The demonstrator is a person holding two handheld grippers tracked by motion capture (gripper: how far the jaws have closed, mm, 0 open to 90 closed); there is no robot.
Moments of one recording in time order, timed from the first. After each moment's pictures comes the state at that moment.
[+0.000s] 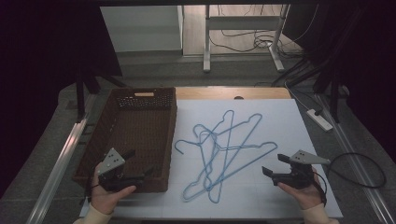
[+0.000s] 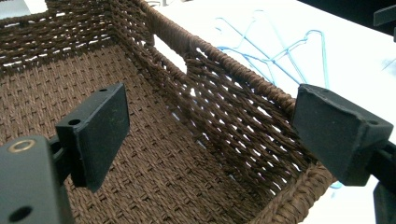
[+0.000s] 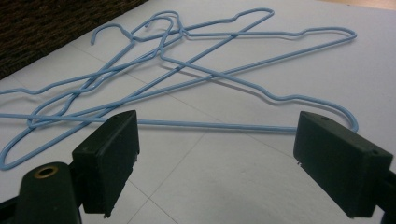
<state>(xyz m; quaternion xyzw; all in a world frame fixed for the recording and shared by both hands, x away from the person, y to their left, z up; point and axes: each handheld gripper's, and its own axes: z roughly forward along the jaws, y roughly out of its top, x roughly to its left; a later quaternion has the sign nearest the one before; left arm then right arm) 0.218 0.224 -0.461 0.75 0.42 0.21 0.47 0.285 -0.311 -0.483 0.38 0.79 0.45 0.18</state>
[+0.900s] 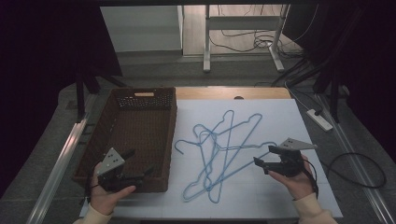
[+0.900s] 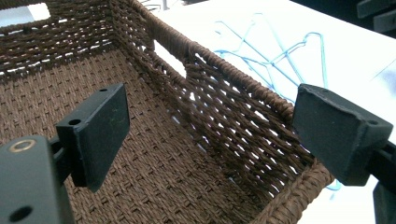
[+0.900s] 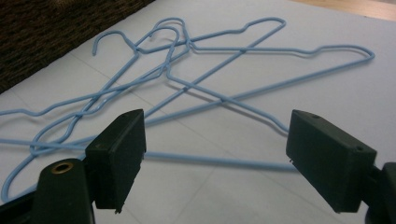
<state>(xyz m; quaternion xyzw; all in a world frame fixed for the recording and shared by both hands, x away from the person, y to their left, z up) 0.216 0.222 -0.458 0.75 0.41 0.21 0.48 0.310 -0.277 -0.461 0.38 0.80 0.43 0.17</state>
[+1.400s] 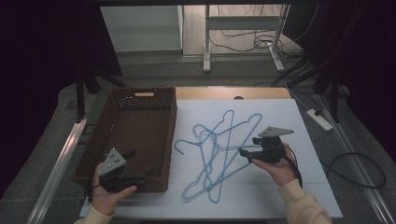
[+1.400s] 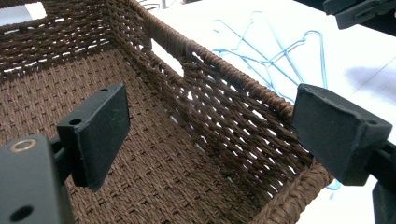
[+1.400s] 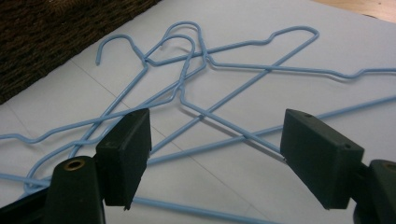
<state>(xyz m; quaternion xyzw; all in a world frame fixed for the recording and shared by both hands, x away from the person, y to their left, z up) 0.216 0.220 -0.459 0.75 0.41 0.21 0.47 0.344 -0.234 -0.457 0.37 0.82 0.40 0.15</state>
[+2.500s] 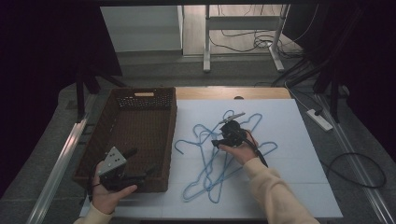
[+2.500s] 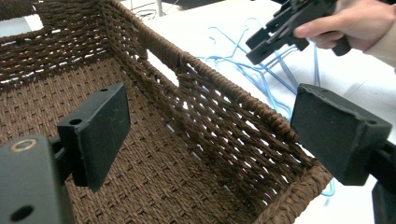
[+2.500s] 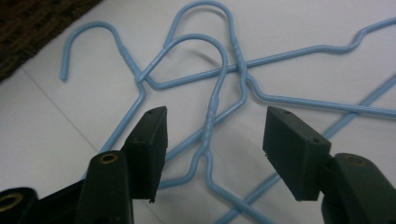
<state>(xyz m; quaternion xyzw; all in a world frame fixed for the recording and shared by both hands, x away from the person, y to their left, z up) 0.216 0.218 -0.453 0.75 0.40 0.21 0.48 0.414 -0.133 -0.493 0.38 0.87 0.31 0.10</state>
